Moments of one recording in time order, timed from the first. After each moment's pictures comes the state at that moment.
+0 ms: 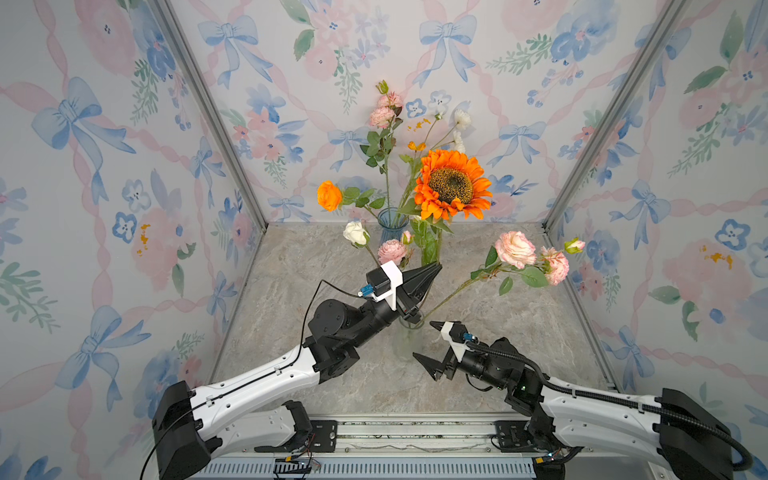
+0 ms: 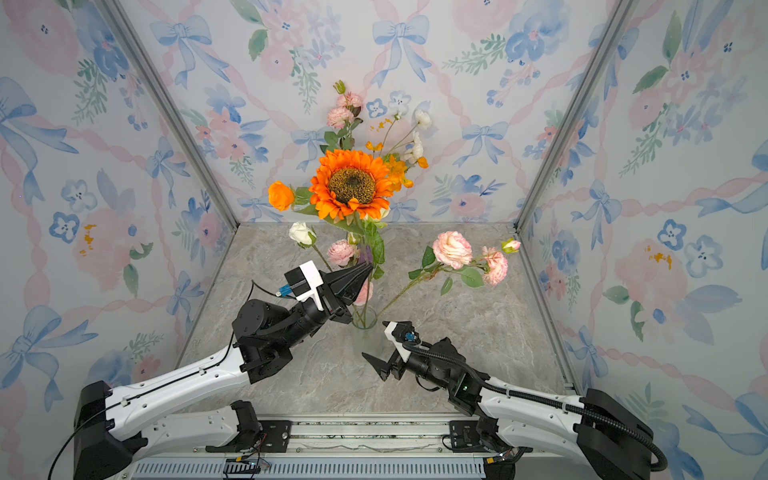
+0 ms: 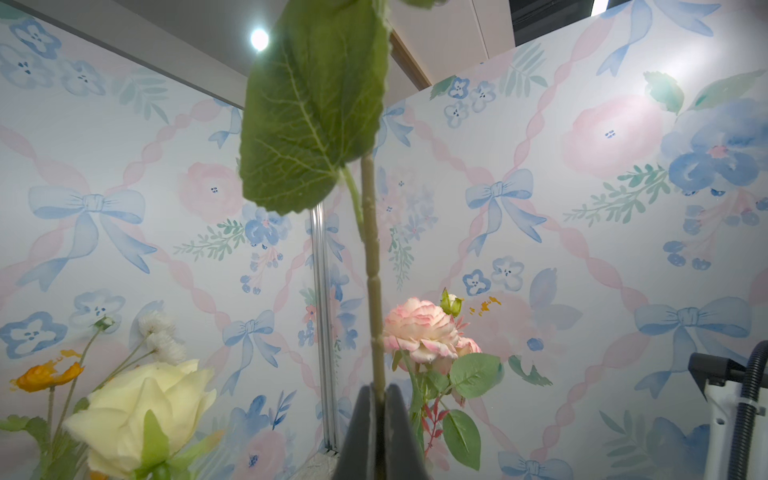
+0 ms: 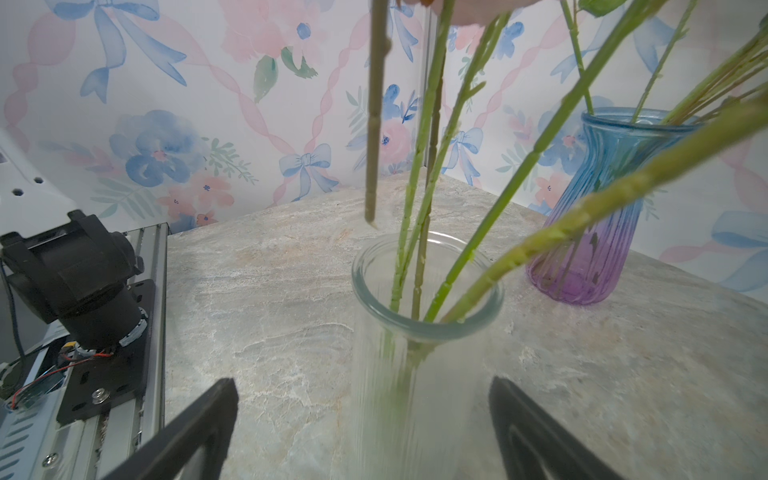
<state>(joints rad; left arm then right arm) -1.00 1.11 0.86 0.78 0.04 0.09 1.00 0.97 0.25 0.64 -0.03 0.02</state>
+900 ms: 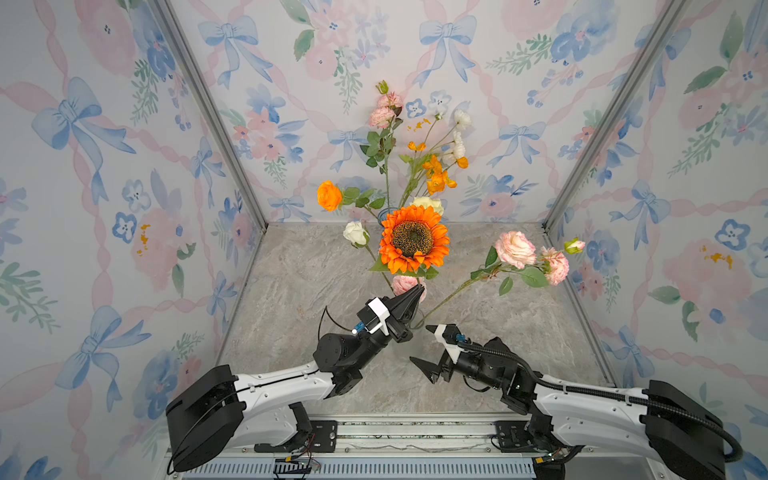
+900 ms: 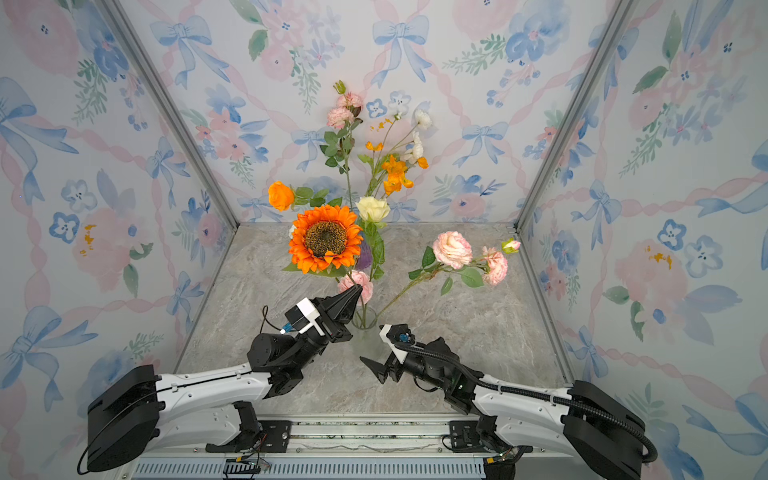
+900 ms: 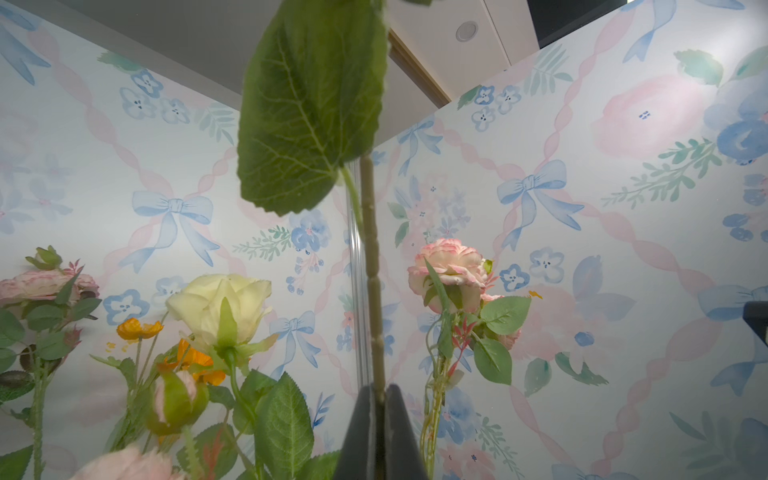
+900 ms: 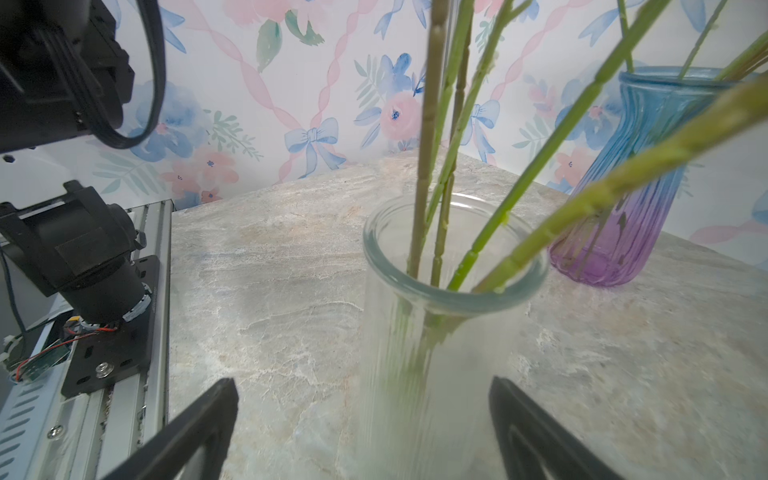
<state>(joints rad) -1.02 1.21 0.49 1.39 -0.07 0.15 1.01 1.05 0.25 0.66 -0.06 0.02</state>
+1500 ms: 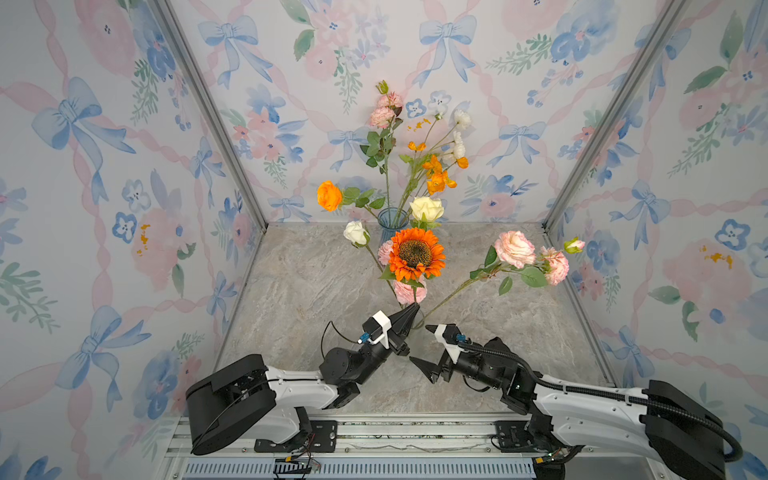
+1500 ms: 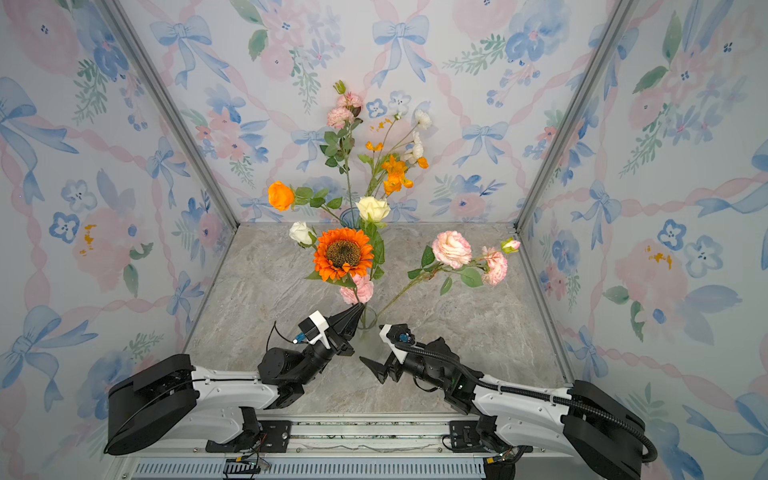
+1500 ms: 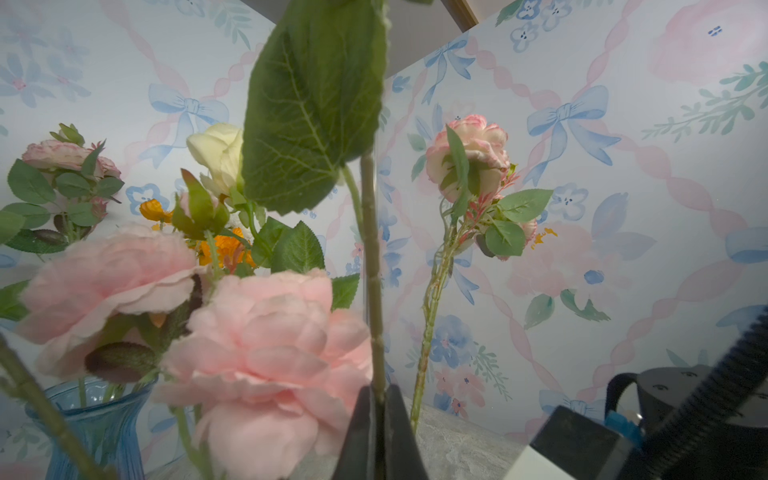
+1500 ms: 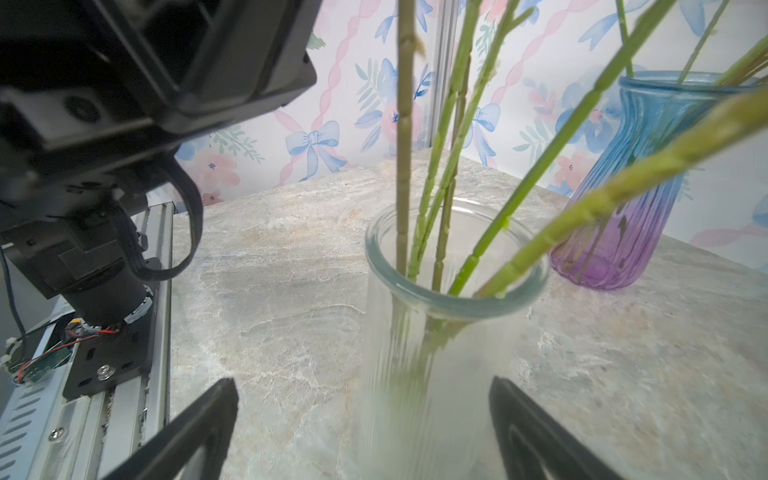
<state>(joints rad) -1.06 1.29 0.28 1.53 -0.20 0.09 1.02 1.05 0.25 0.67 -0.06 0.02</state>
